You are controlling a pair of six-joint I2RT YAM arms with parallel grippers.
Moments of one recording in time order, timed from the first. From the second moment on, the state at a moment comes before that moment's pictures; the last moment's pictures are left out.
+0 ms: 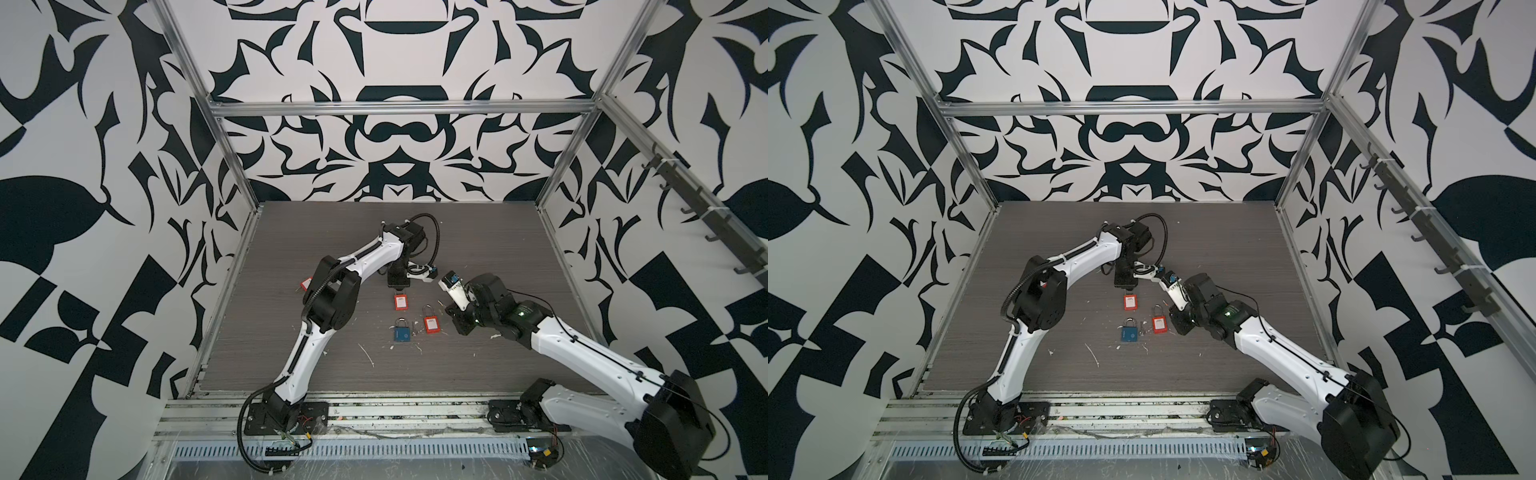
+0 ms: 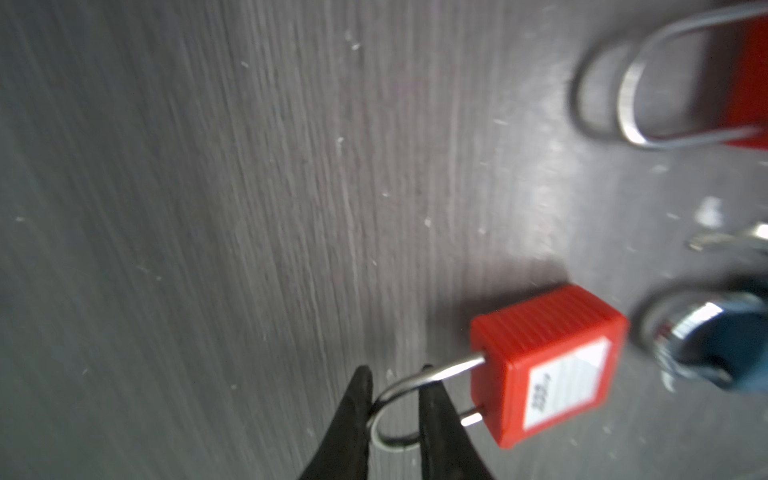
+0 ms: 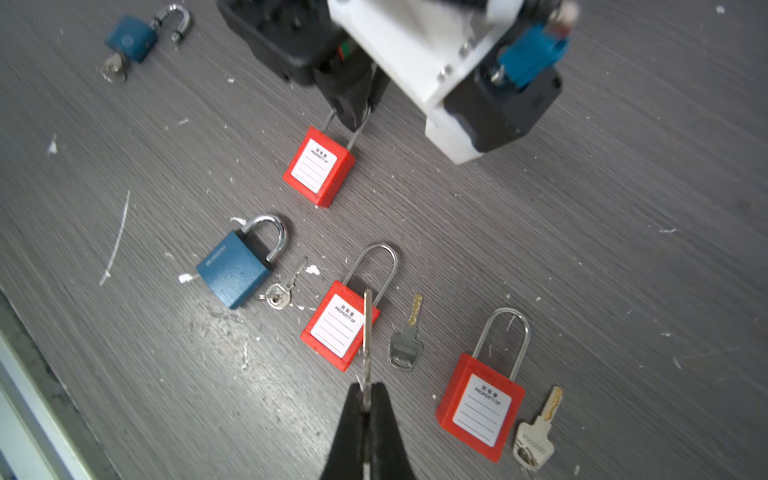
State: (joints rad) left arm -0.70 2.34 2.00 -1.15 0.04 0.94; right arm 0.61 1.09 0.68 -0.44 -0.14 -0.01
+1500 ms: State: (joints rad) left arm -0.34 1.16 0.91 -0.39 0.02 -0.06; right arm 0.73 1.78 1.02 -0.25 0.05 0.51
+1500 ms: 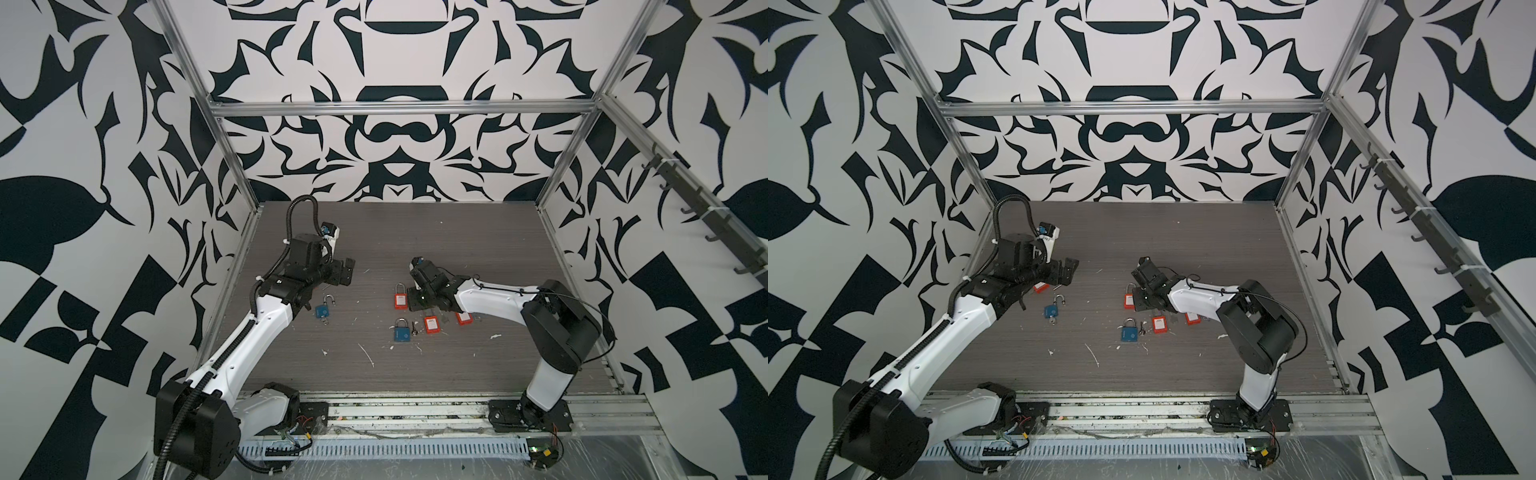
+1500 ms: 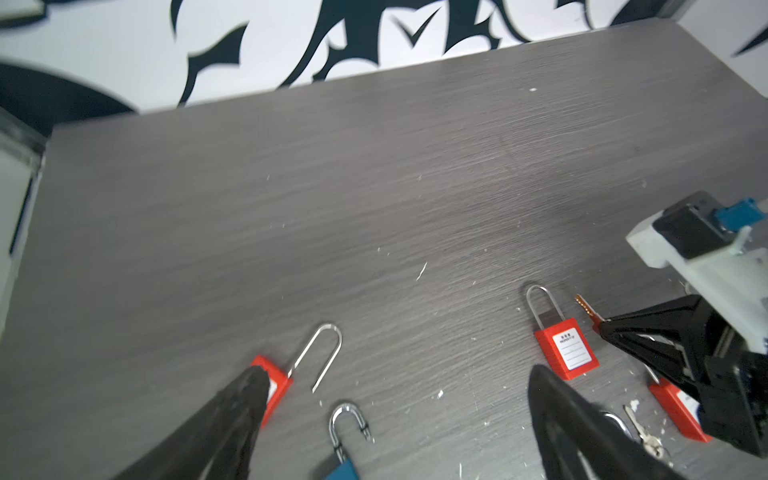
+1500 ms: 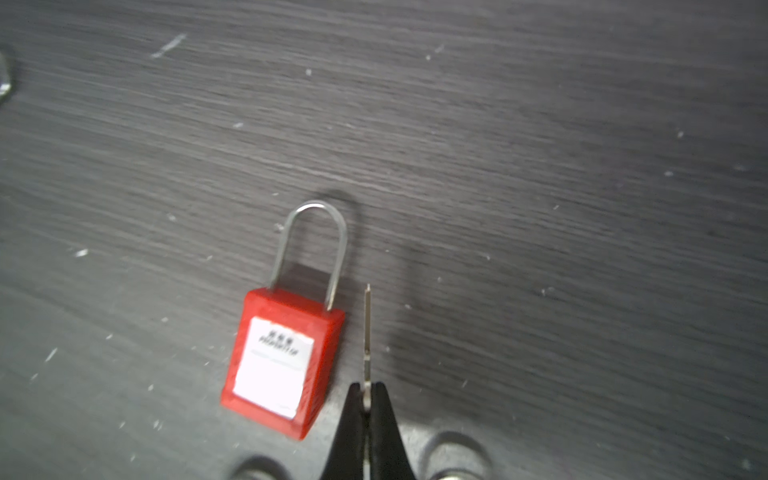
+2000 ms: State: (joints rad) left arm -0.27 1.17 0.85 -0.52 0.03 -0.31; right arm 0.73 1.76 1.02 -0.26 0.07 0.52
